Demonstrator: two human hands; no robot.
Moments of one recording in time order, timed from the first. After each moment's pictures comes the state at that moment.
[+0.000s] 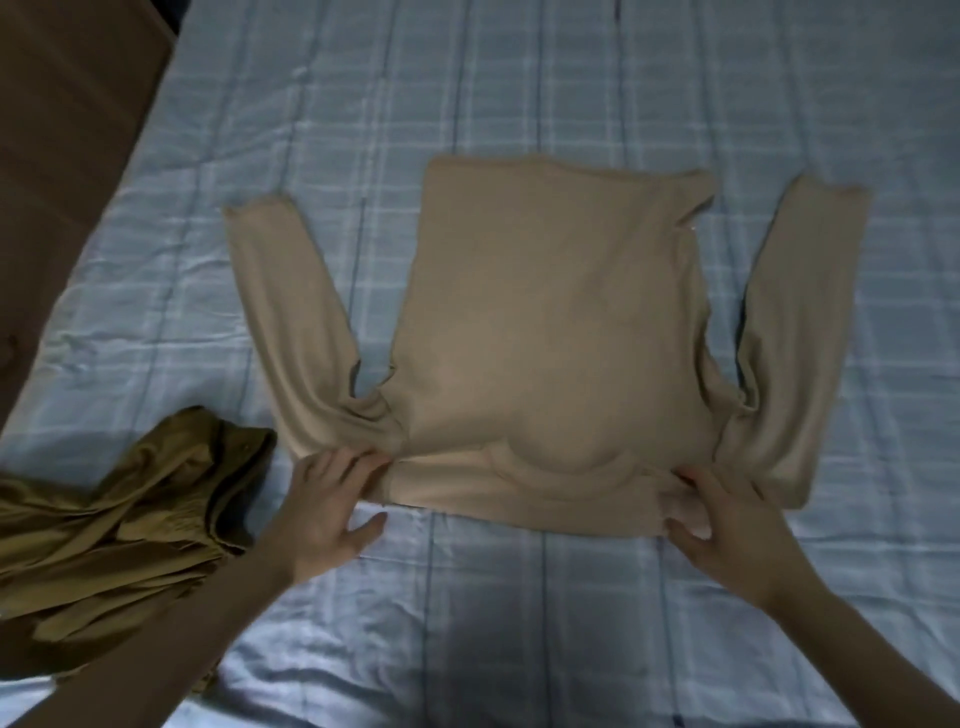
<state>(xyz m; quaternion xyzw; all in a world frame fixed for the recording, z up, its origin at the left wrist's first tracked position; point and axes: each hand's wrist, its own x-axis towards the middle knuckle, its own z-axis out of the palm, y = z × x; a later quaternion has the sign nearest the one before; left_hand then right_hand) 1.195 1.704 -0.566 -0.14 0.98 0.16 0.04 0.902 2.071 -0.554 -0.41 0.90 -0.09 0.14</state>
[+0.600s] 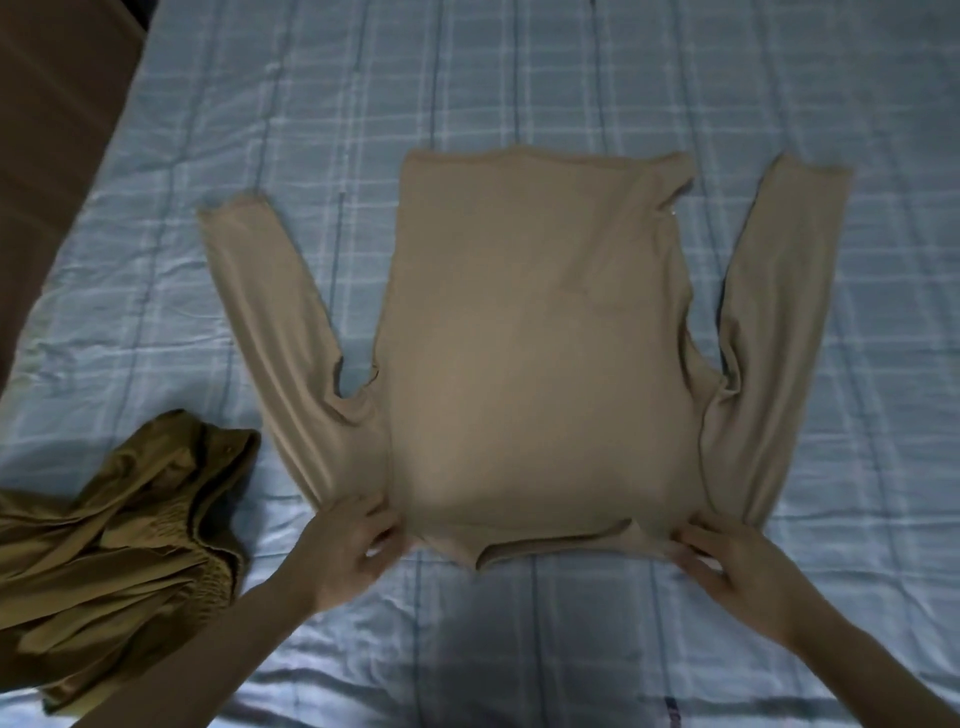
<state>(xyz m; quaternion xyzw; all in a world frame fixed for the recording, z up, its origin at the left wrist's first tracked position) 1.197 1.743 -0.580 -0.09 0.96 0.25 0.09 0.921 2.124 -0.572 -0.44 0.84 -0.15 0.28</state>
